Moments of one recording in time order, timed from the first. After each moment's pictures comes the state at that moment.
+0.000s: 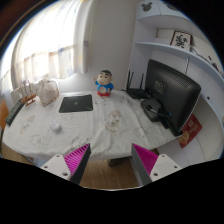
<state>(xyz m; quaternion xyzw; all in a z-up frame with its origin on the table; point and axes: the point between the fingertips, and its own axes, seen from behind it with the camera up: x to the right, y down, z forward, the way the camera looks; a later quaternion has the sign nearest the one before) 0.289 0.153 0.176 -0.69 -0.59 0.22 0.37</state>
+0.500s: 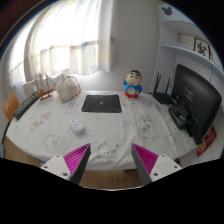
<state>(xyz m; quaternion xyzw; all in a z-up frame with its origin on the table) 0.220 0.043 0.128 -0.64 -0.64 0.26 0.33</state>
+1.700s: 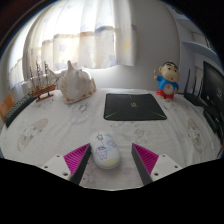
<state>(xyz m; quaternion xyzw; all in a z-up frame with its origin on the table) 0.025 -0.095 -0.016 -0.62 -0.64 0.31 0.33</state>
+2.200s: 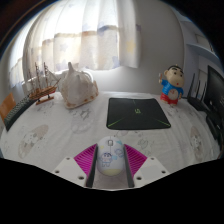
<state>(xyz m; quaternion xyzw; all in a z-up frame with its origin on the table) -0.005 -0.104 -0.002 -0.61 -0.65 0.31 0.32</state>
